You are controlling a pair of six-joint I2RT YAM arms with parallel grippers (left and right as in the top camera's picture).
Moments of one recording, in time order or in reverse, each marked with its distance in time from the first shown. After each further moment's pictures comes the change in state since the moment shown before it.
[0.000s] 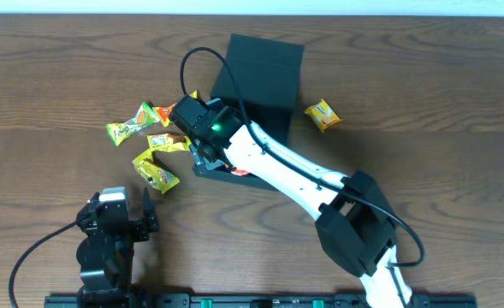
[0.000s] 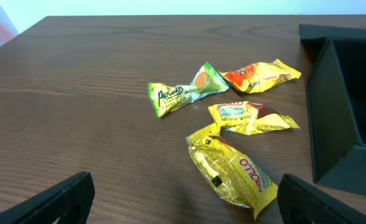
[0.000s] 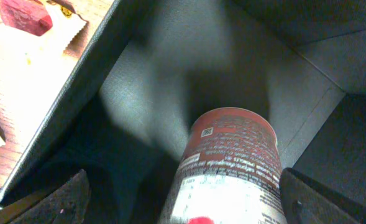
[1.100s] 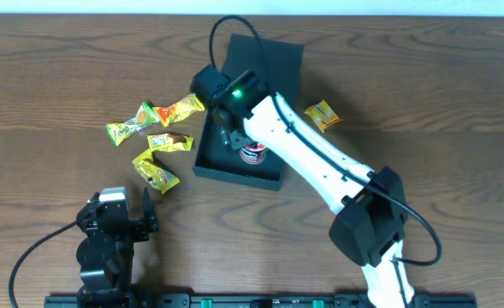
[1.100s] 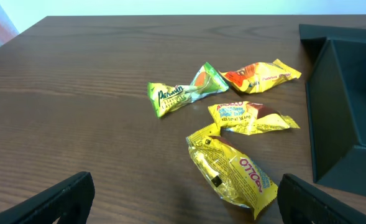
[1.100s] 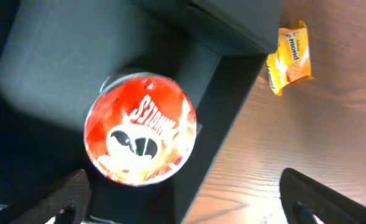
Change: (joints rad) left arm 0.000 0.000 0.000 0.000 0.000 0.000; right arm -0.115 0.001 0.222 -0.367 0.083 0.038
